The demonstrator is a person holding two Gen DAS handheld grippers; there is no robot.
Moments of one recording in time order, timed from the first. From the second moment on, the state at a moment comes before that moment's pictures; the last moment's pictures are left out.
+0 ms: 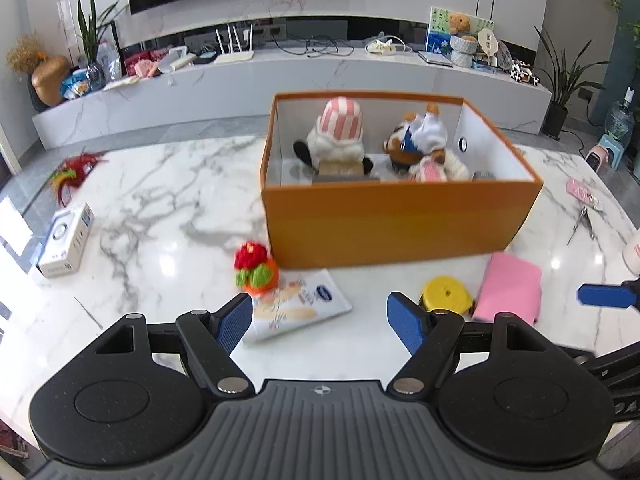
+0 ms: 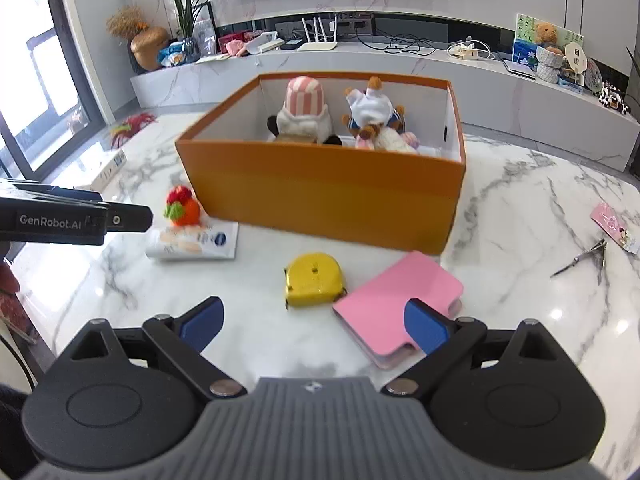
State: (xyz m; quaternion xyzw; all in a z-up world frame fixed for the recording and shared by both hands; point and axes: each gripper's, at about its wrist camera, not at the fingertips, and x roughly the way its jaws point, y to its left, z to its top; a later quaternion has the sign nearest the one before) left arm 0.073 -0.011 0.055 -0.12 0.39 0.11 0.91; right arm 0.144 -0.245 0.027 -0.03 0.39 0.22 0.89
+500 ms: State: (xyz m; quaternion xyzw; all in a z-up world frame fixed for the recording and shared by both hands) left arm 0.086 0.029 0.003 -0.15 0.41 0.12 0.89; right arm 0.162 -0.244 -0.009 -0.01 0.40 0.21 0.89
